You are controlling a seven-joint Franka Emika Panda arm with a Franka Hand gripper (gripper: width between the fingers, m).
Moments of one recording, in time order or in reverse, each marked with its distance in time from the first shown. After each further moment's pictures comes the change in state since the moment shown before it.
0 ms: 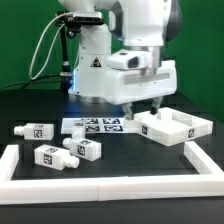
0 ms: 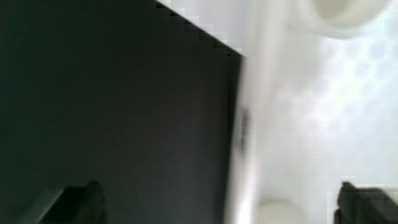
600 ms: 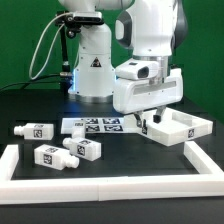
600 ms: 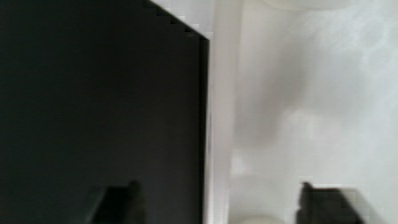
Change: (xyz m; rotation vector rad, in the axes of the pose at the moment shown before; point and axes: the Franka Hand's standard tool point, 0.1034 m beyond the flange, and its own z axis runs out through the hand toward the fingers) arm 0.005 -0.002 0.012 0.003 -0.004 0.009
